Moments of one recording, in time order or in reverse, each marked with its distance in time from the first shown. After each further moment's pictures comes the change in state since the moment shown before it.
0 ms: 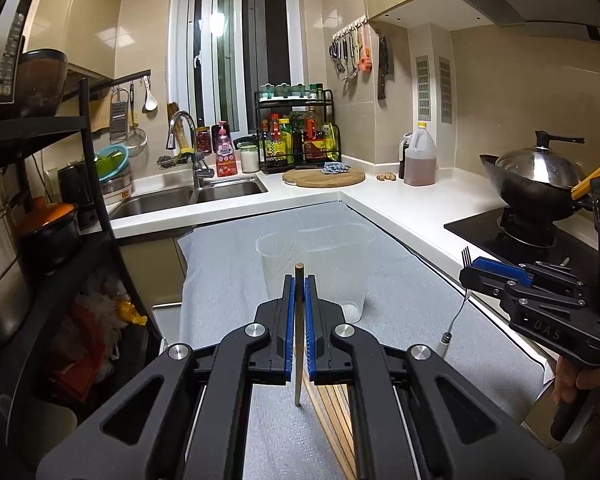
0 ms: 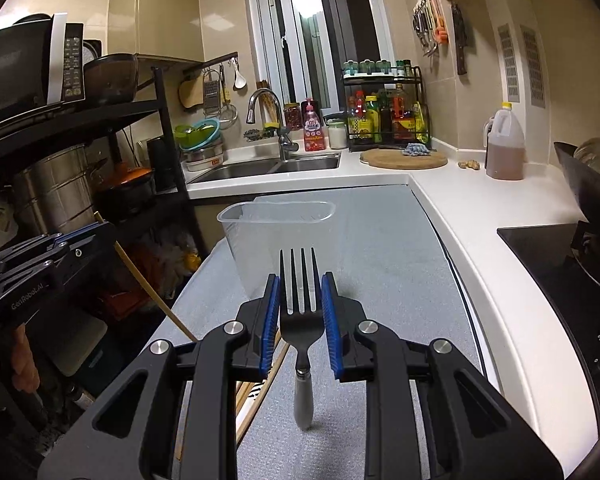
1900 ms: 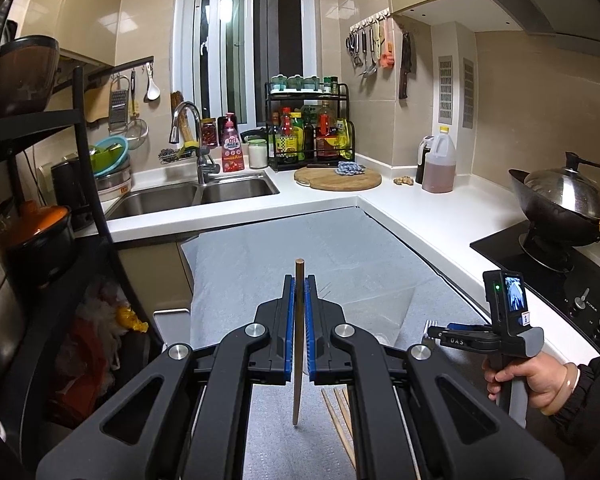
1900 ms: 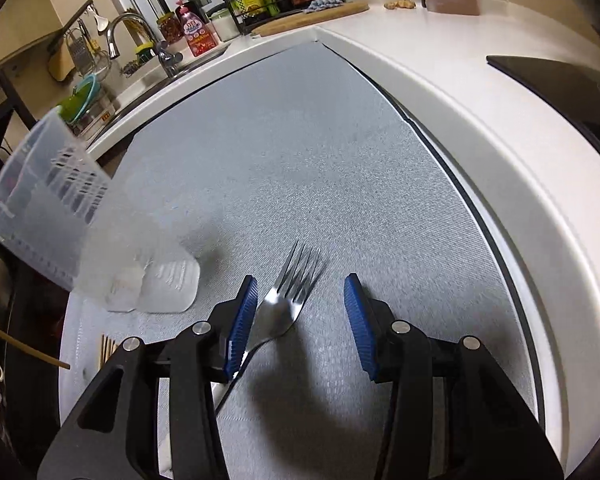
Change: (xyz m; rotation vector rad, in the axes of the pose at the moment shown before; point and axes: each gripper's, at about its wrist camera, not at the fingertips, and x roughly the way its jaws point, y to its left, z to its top) left arm 0.060 0.041 0.050 -0.036 0.046 0.002; right arm 0.211 -0.124 -0.033 0.349 0.410 -0.167
